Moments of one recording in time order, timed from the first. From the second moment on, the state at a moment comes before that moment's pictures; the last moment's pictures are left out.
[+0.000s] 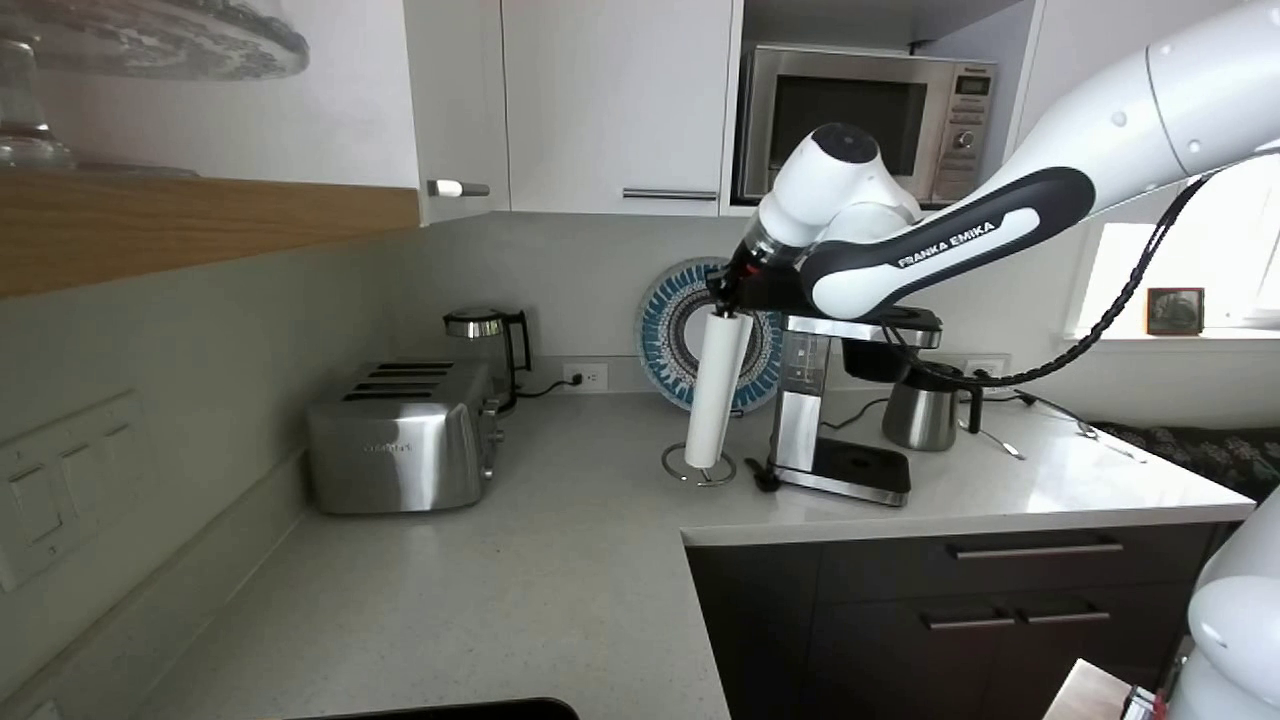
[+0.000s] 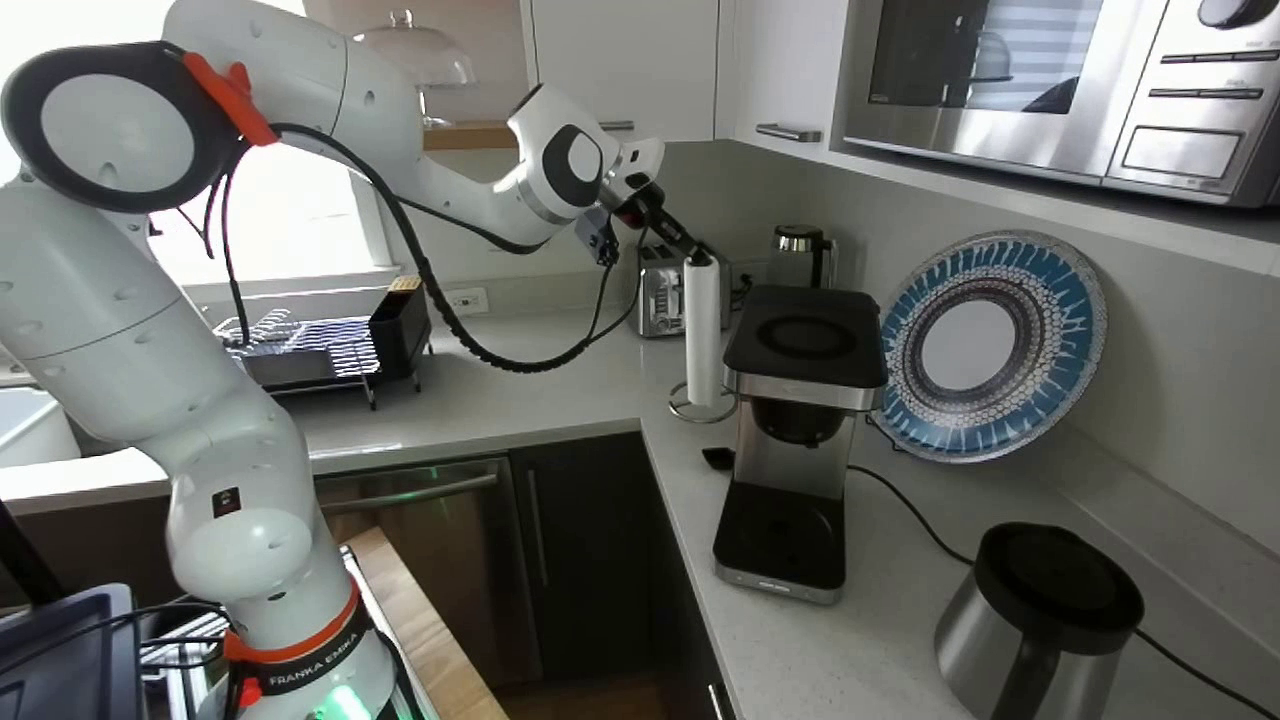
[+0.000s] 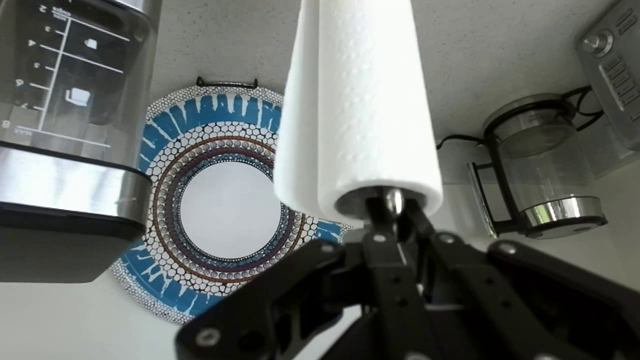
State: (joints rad) arm -0.15 -0.22 0.16 -2.19 -0.61 2.73 0.91
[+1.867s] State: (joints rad) arm -0.13 -0.02 0.21 -1.97 -0.70 2.66 0.98
